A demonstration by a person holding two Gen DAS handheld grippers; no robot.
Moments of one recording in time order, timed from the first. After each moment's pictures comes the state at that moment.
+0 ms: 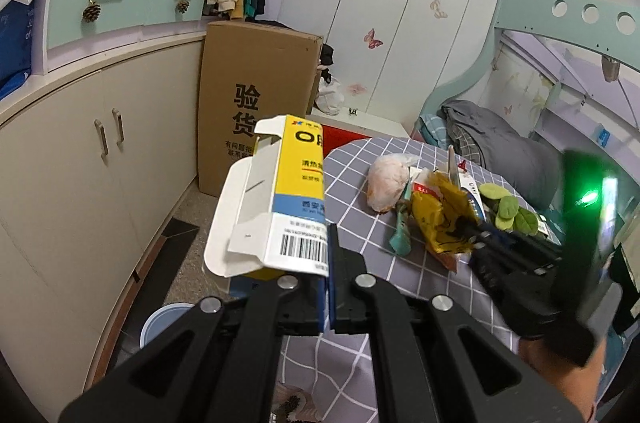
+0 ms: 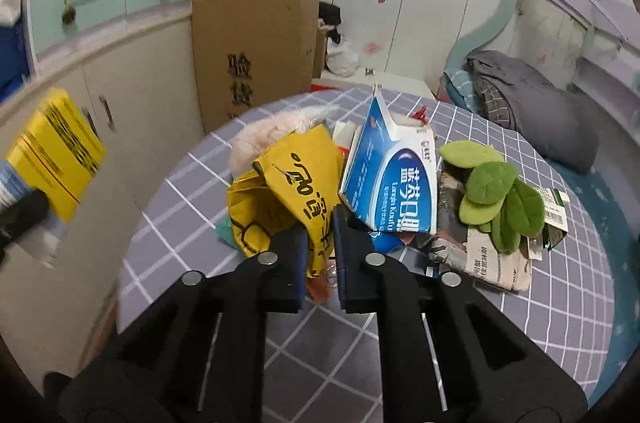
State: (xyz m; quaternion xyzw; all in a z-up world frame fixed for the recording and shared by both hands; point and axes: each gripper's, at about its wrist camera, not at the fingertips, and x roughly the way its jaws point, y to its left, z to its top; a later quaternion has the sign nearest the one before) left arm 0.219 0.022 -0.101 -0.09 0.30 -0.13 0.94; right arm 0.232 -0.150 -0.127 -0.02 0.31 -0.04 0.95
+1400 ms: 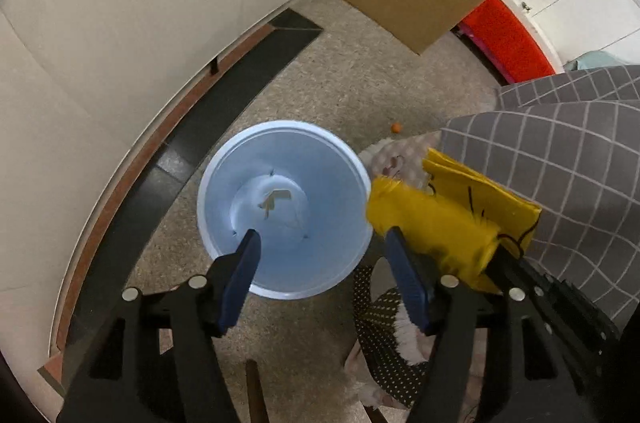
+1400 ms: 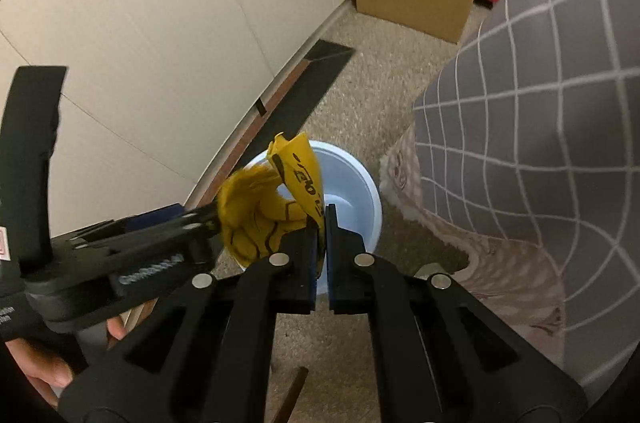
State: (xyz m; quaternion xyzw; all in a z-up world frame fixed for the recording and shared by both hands) left arm 0.324 0.217 -0.409 -0.22 0.59 0.03 0.77; right arm 0.316 0.080 -0.378 -0.01 0.55 0.17 0.82
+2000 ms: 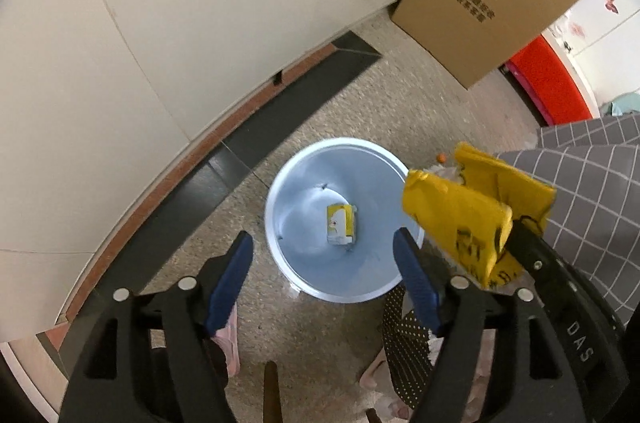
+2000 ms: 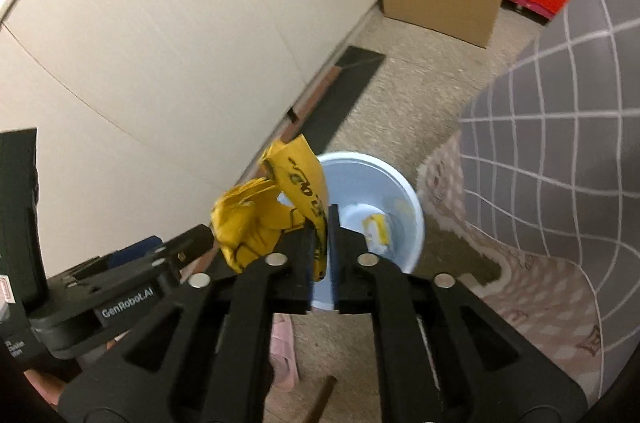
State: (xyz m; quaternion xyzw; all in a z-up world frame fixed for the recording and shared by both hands) left arm 0.286 0.267 -0.392 -0.23 0.57 0.13 0.78; right arm 0.323 0.111 -0.374 0.02 0.54 0.21 0.82
